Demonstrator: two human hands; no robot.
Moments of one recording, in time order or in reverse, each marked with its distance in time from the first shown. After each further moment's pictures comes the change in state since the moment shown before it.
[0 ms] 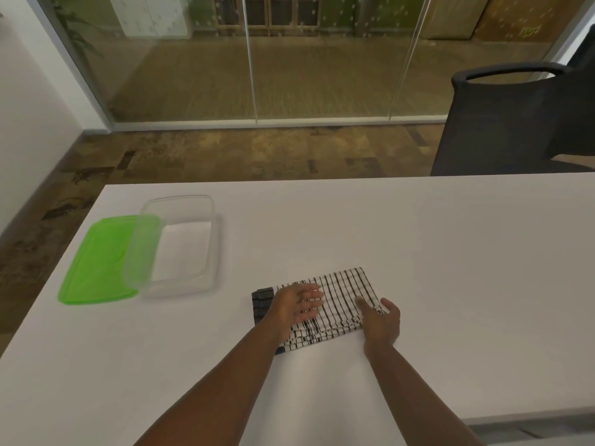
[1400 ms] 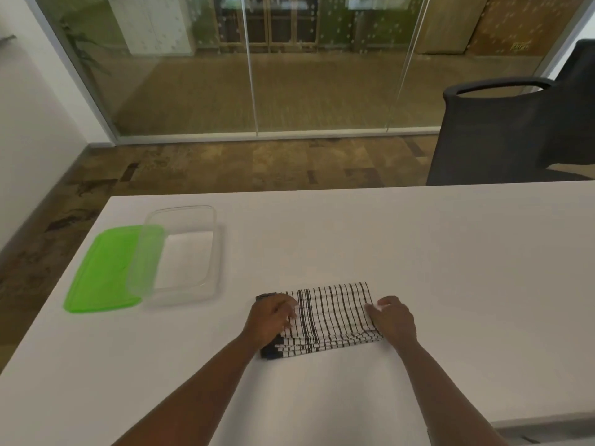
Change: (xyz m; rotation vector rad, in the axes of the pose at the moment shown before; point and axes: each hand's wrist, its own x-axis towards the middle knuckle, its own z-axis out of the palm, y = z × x) left_hand -0.020 -0.002 -0.035 0.591 0.093 0.337; right_hand 0.038 -0.024 -0.028 -0.839 -0.276 -0.351
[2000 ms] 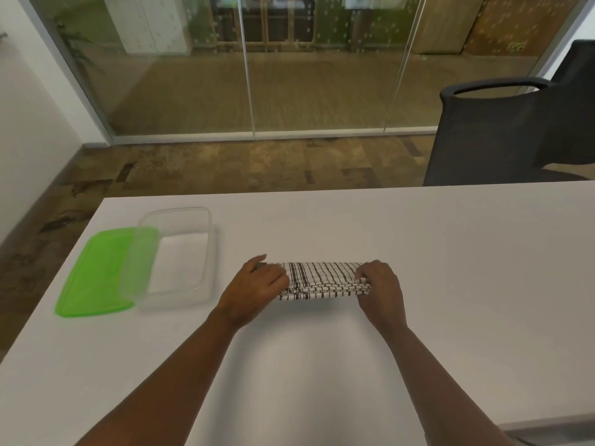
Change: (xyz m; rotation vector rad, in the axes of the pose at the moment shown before) left_hand 0.021 0.023 -0.043 1.189 0.406 1.116; right_hand 0.002 -0.042 -0.008 -0.108 0.336 -0.775
